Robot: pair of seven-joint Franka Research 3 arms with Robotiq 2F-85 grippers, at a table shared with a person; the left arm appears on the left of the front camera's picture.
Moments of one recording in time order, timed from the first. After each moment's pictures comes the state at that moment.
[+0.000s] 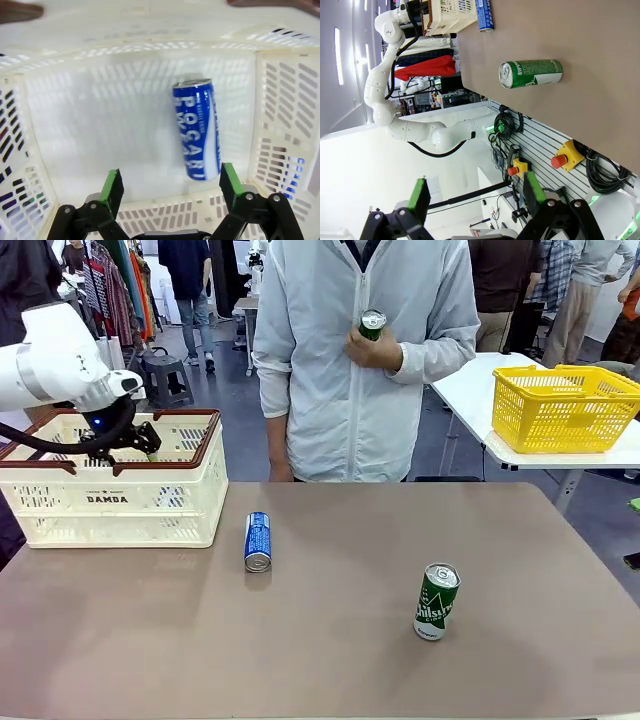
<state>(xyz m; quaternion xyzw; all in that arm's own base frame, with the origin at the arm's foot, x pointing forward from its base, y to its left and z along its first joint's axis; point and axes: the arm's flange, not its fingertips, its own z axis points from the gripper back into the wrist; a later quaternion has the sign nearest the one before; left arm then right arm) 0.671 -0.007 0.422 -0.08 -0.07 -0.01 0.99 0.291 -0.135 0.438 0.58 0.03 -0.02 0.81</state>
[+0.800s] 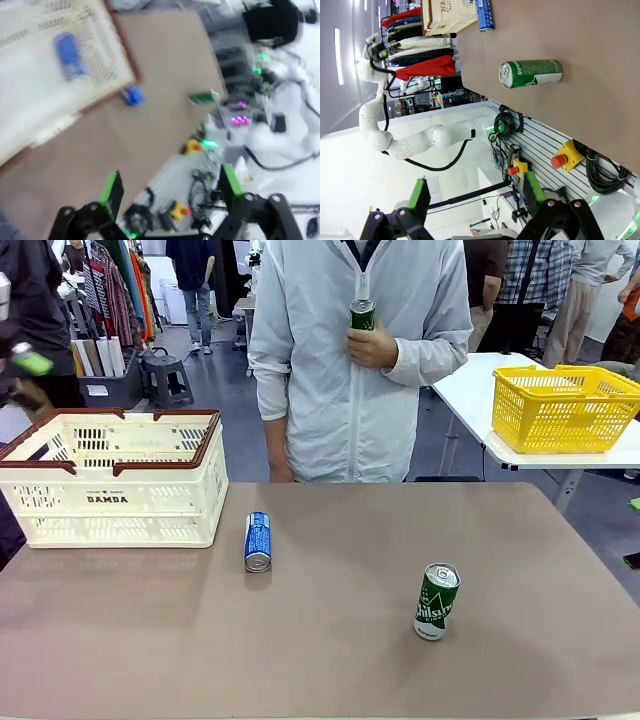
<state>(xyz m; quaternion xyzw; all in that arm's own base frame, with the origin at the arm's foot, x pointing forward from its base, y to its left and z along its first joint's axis) 0.471 0.101 0.597 -0.46 -0.10 -0.18 0.86 0.291 -0.135 0.437 0.58 0.03 -0.02 0.81</state>
